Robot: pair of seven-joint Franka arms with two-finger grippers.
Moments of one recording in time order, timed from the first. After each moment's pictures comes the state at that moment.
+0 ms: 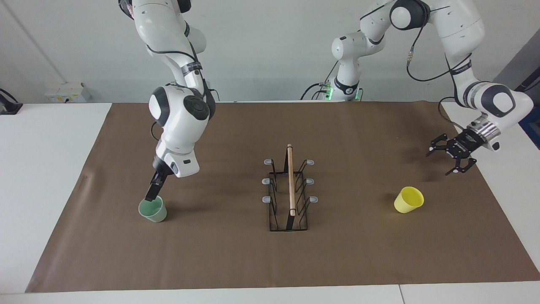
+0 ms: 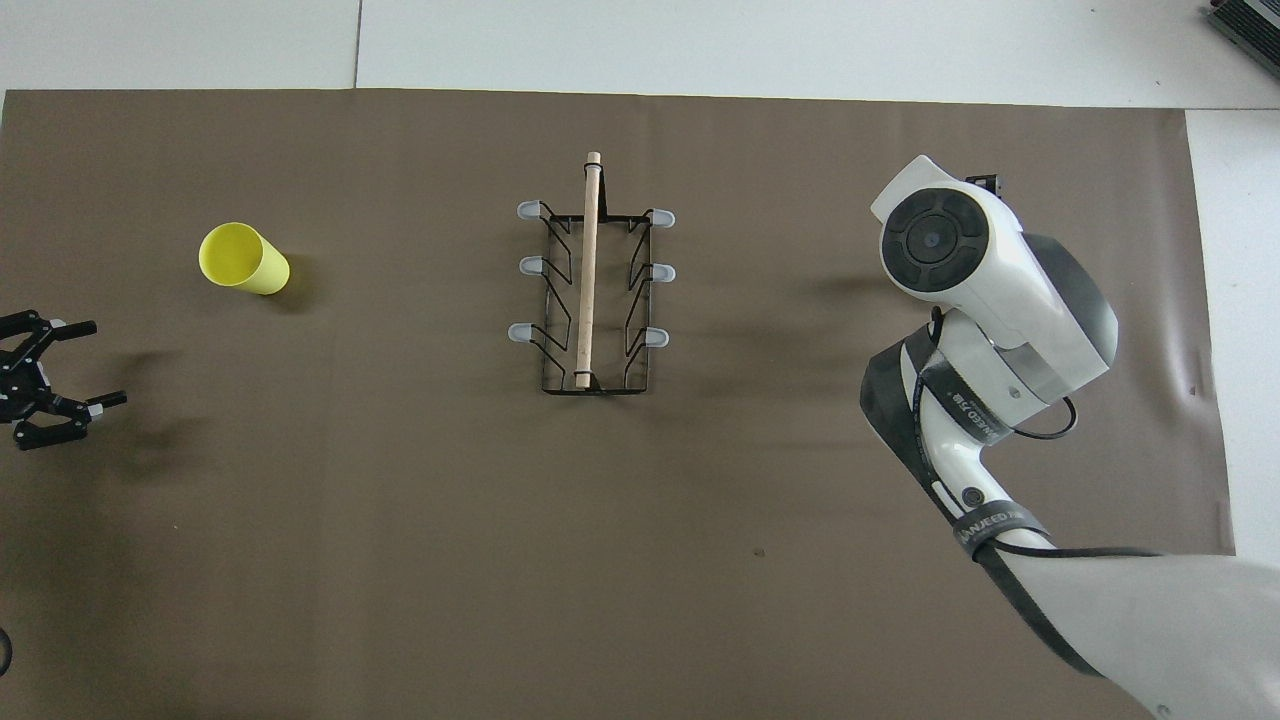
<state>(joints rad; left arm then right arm) 0.23 0.35 0.38 -2.00 -1.14 1.83 -0.86 0.23 0.32 0.01 -1.76 -0.76 2.04 -0.94</state>
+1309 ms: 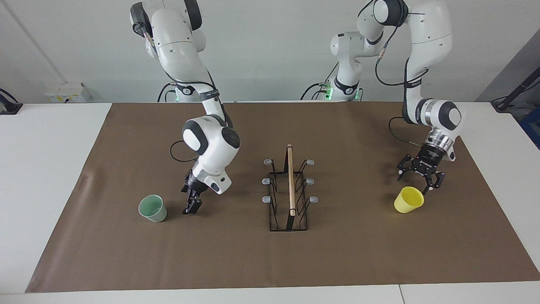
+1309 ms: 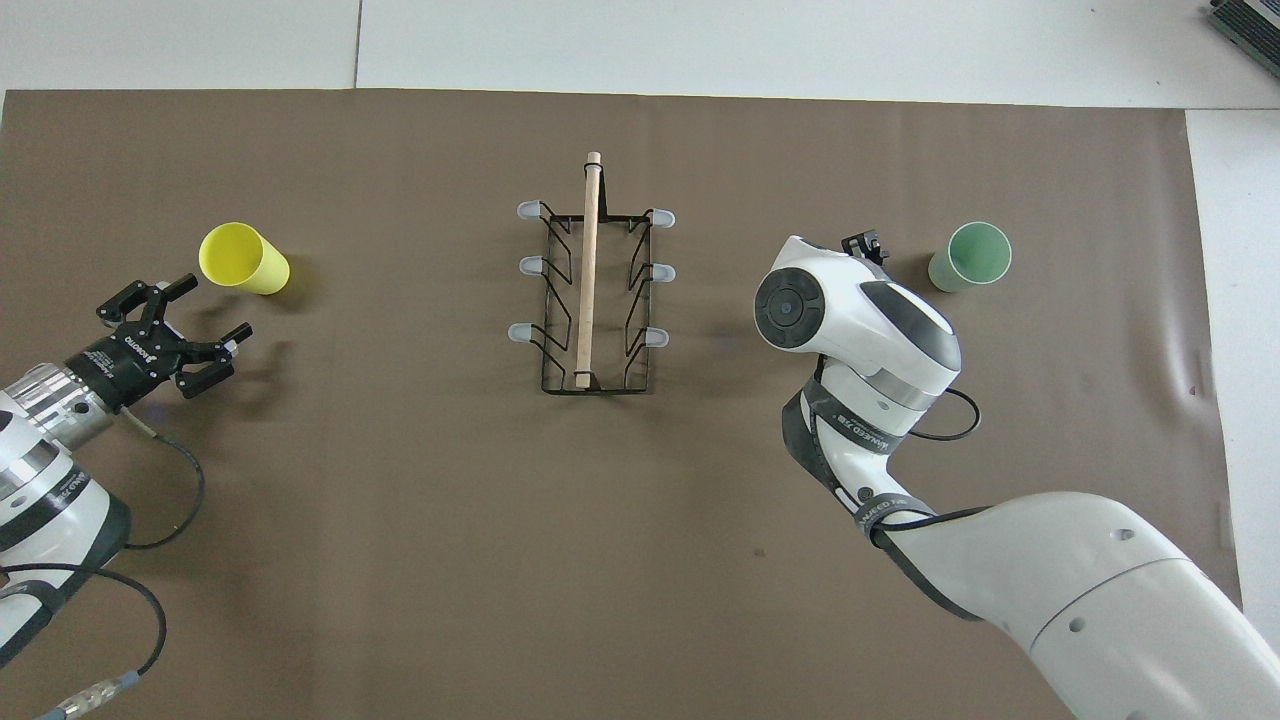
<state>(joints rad) -0.02 0.35 0.37 -2.18 -1.76 2.10 -0.69 0.30 0.51 0.00 -1.79 -0.87 2.17 -0.92</state>
